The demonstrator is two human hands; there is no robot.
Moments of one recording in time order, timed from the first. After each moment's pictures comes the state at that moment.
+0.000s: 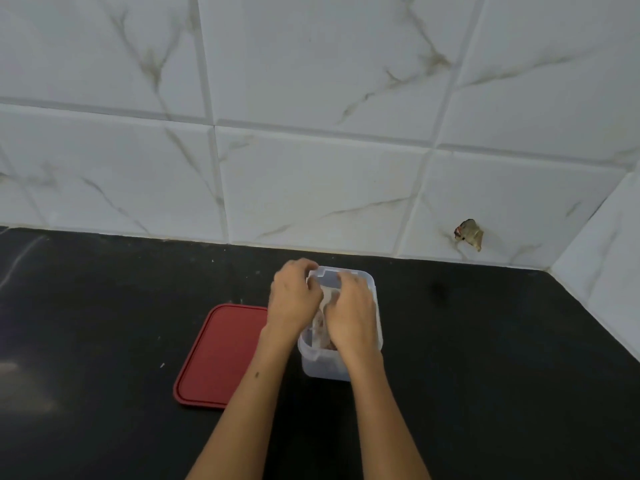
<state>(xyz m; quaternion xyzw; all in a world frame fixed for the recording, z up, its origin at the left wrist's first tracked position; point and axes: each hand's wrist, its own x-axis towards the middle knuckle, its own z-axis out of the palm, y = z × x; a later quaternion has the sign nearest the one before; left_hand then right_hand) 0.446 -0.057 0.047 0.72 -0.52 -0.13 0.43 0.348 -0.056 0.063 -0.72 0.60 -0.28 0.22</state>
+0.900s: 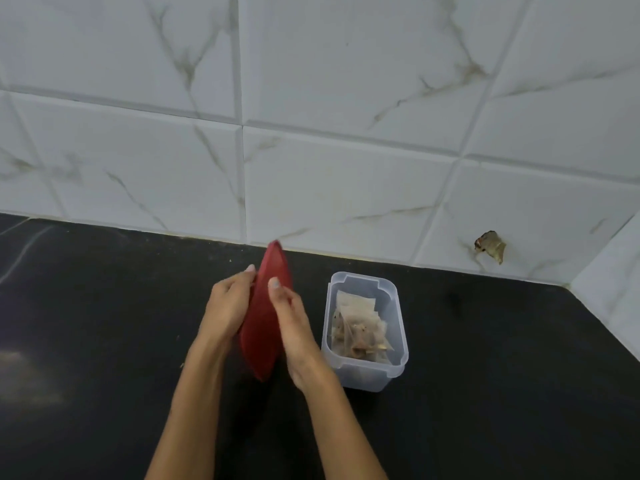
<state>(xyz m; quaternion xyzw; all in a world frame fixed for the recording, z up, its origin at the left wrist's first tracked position) 0.538 0.004 0.057 0.68 -0.28 -0.37 0.56 0.438 -0.019 0.031 -0.51 0.41 -0.30 0.69</state>
